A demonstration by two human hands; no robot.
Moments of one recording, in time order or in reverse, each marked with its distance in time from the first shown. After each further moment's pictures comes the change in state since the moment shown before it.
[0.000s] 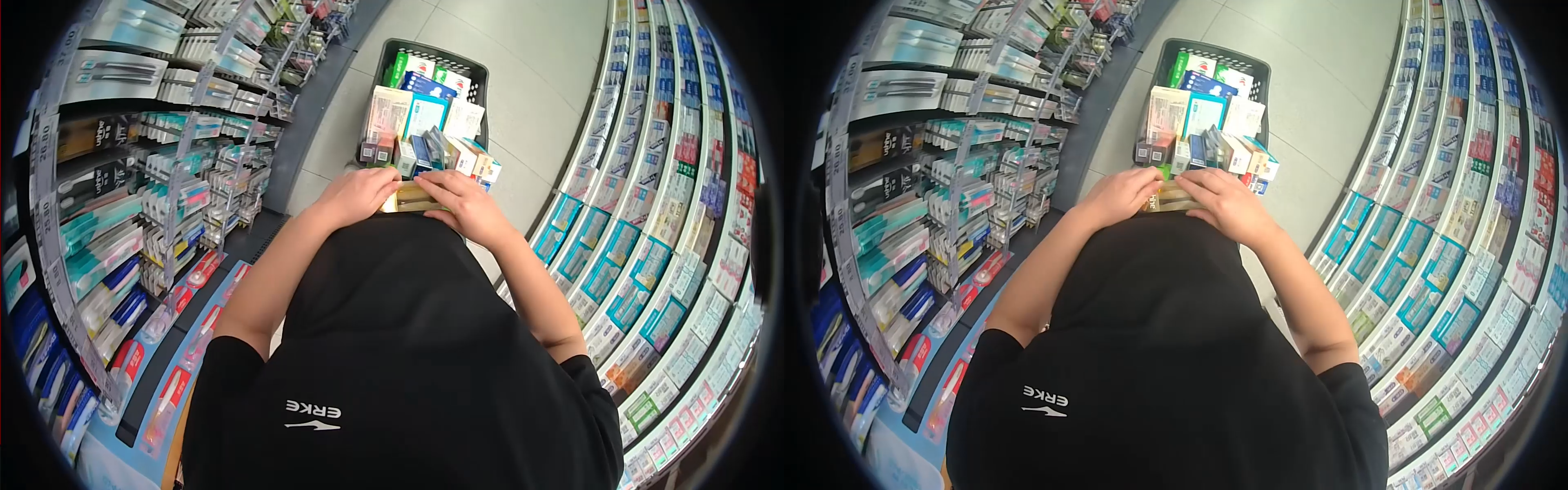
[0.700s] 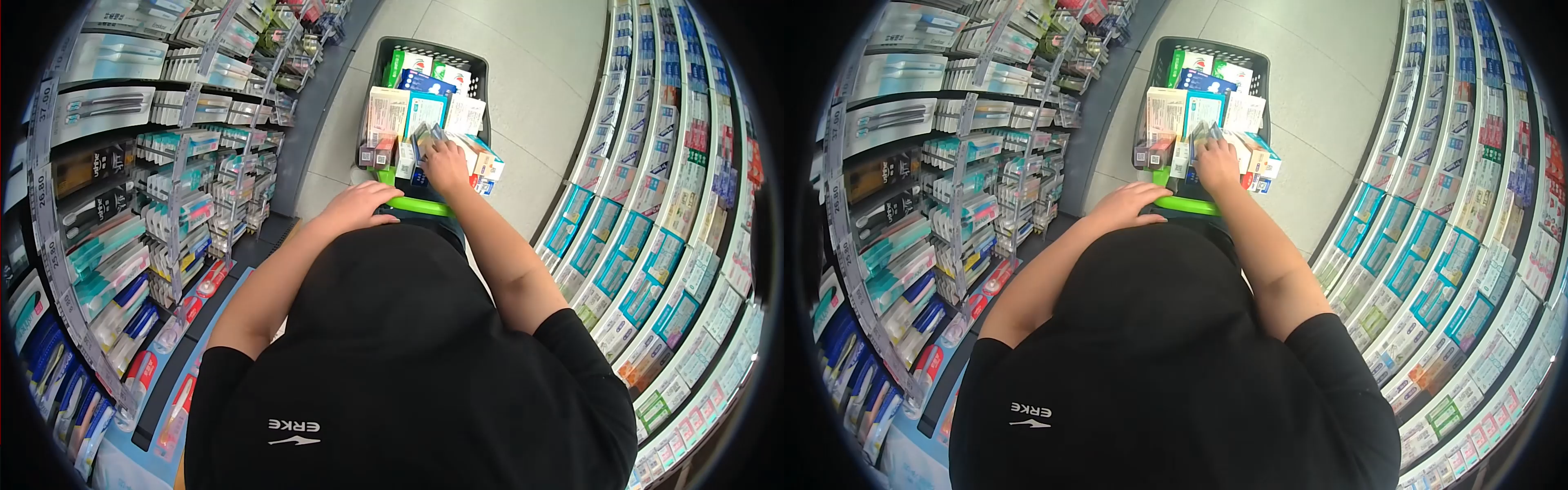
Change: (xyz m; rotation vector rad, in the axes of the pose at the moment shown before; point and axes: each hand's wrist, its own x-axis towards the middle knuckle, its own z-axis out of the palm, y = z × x) left_hand 0.003 -0.044 0.044 0.104 -0.224 0.071; right_hand 0.042 0.128 0.123 -0.437 0.079 0.496
